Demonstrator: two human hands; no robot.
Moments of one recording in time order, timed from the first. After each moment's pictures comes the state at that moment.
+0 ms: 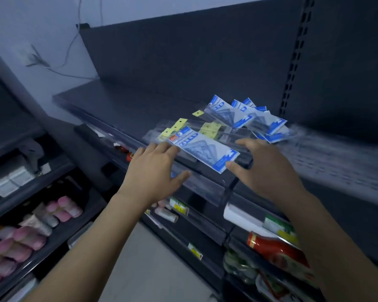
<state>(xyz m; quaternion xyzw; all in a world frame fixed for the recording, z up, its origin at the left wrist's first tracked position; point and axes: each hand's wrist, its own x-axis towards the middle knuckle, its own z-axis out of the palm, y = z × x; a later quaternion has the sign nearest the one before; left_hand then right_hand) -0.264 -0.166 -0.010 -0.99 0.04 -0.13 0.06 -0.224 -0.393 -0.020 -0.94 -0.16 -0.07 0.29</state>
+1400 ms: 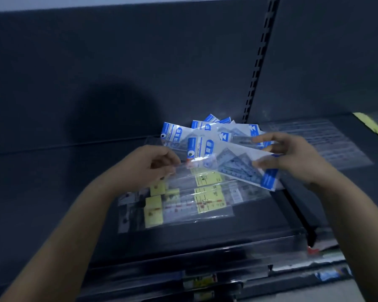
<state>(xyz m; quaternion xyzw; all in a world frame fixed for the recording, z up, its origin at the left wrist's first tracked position) 0.045 -0.069 -0.011 -0.80 0.43 0.20 -0.36 -0.133 -0.328 -0.005 -0.80 0.22 -0.12 0.55</state>
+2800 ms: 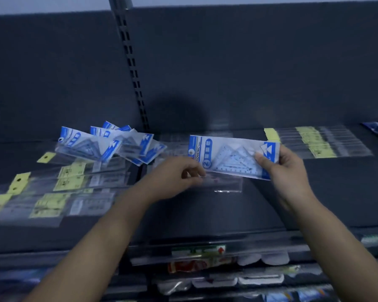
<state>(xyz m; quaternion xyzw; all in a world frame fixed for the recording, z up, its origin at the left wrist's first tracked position) -0.131 -0.379 -0.038 -0.82 0.47 0.12 -0.30 -0.267 -0.579 -0.044 -0.68 0.23 -0.32 0.62</state>
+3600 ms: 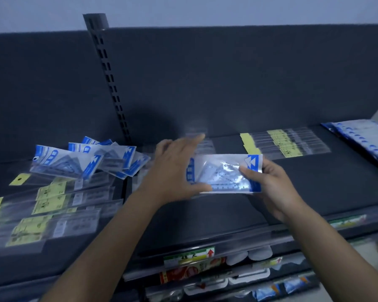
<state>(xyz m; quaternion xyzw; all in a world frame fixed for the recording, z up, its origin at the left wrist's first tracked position) -0.150 -0.402 -0.016 -0.79 0.54 -0.13 -0.26 -0.299 -0.574 -0.032 -0.62 0.22 -0.23 0.71</state>
